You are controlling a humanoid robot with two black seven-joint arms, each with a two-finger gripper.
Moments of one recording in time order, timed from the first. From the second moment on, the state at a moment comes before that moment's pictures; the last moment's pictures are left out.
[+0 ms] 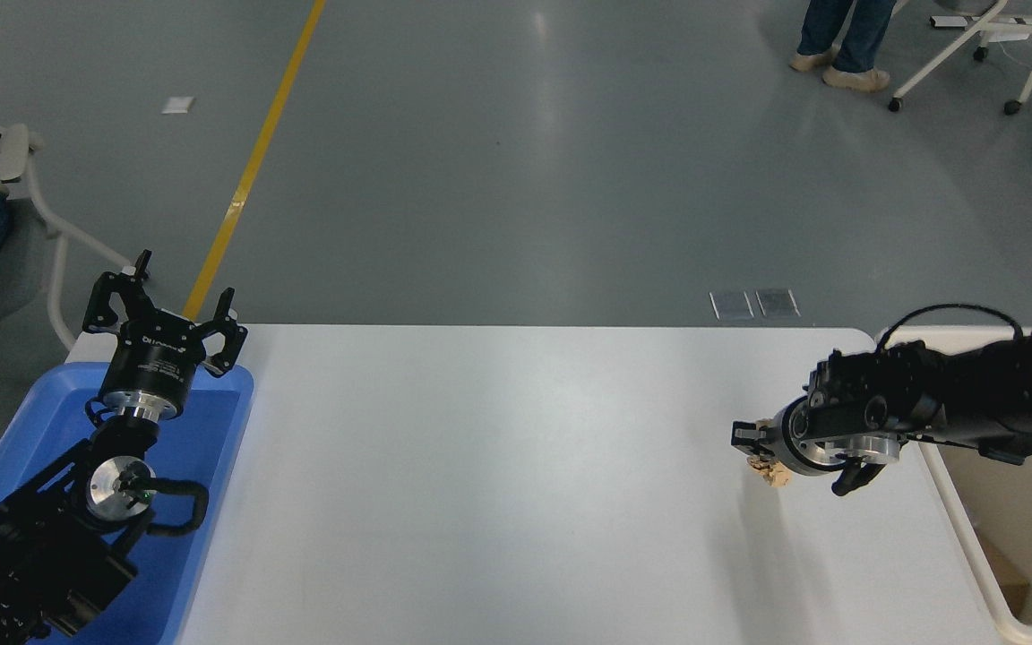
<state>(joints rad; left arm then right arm) -0.57 0.28 -0.89 -0.47 -0.07 -0.58 -0.48 1.64 -0.26 -1.11 1.25 -0.10 0.02 -0.27</state>
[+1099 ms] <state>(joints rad) -0.57 0.28 -0.89 -0.47 -0.07 -0.58 -0.48 2.26 -0.50 -1.12 1.31 -0.10 0.39 -0.27</state>
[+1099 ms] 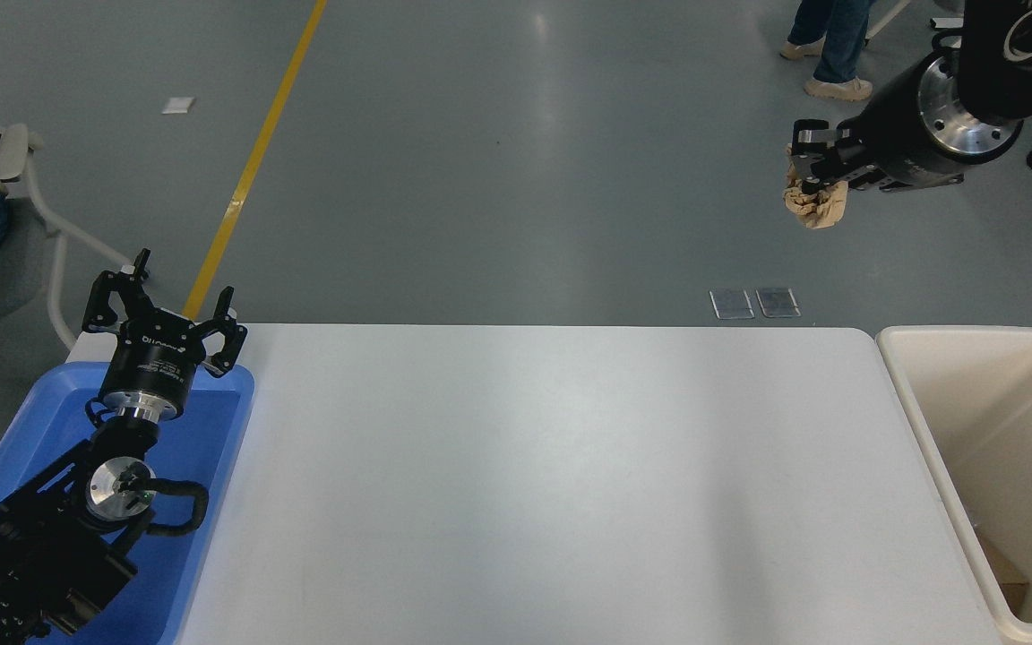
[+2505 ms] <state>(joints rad) -0.57 0.28 -0.89 -0.47 -0.07 -0.58 -0.48 0.93 -0.68 -0.38 0.64 0.13 -0.40 -0.27</state>
